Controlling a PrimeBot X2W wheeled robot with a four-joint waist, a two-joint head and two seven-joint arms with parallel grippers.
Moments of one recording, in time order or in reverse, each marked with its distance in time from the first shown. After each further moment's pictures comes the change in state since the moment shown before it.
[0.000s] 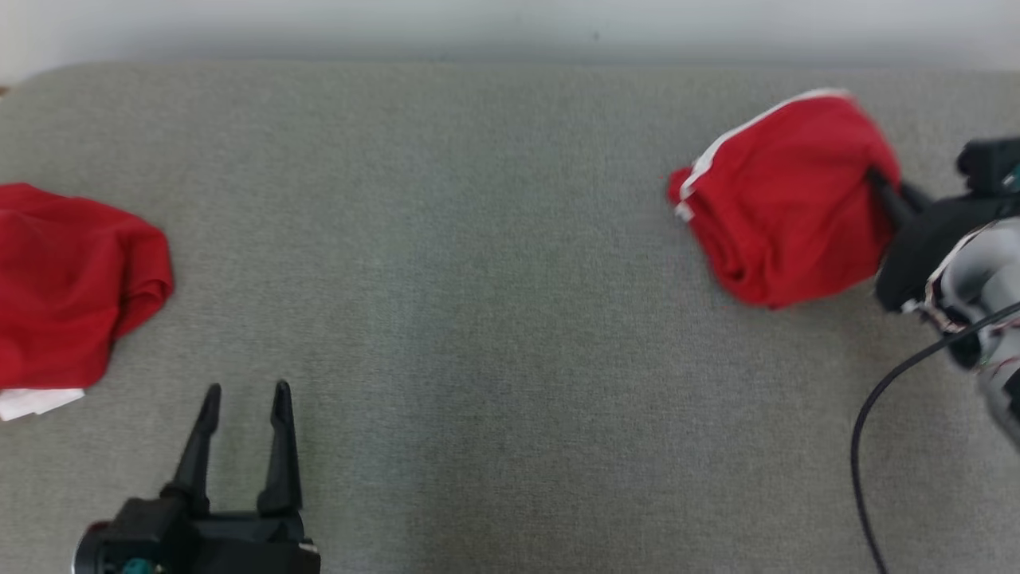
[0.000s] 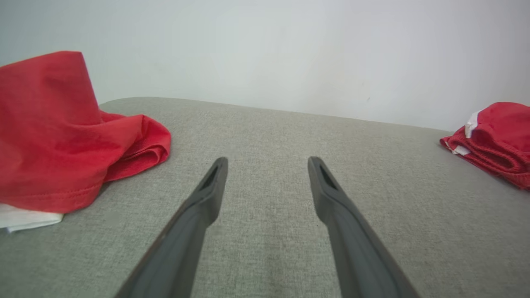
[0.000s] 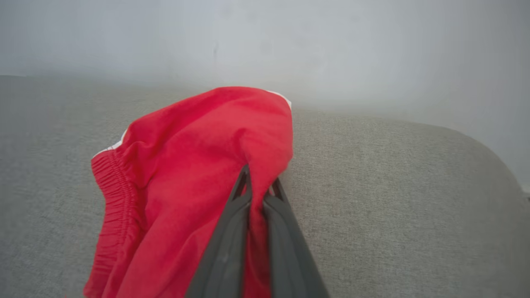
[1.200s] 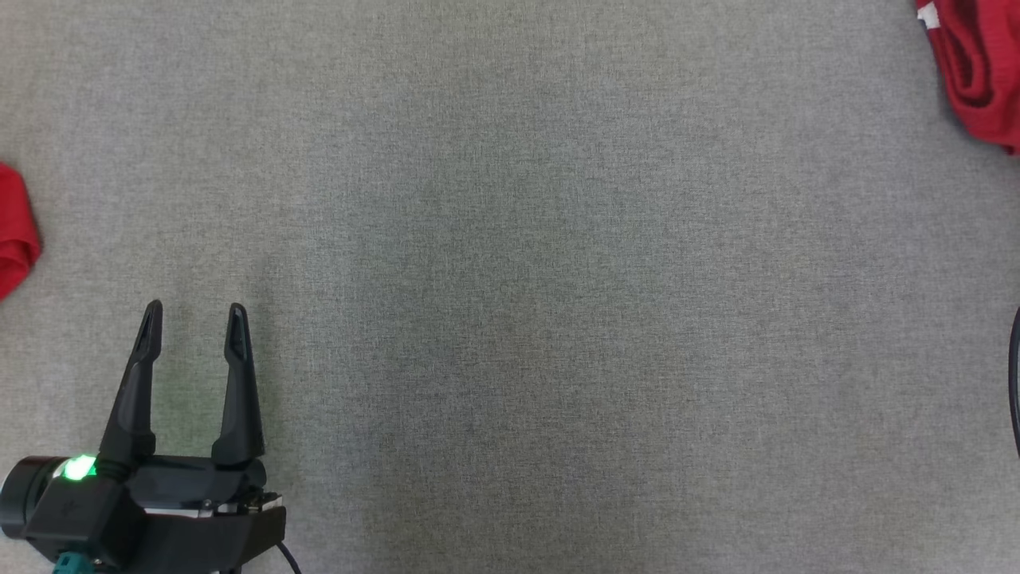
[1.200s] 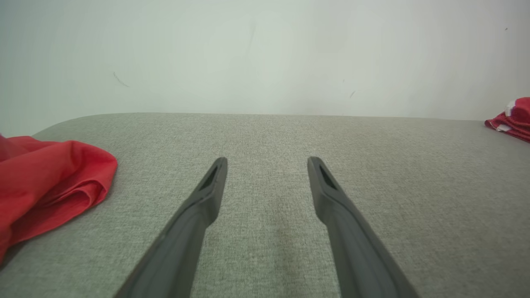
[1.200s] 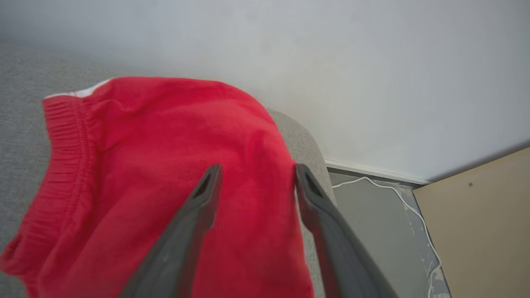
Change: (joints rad) left arm -0.045 0.012 0.065 -0.240 0.078 -0.054 0.000; right arm -0.349 -0.226 0.143 0.234 -0.094 0.000 -0.013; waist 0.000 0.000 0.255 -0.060
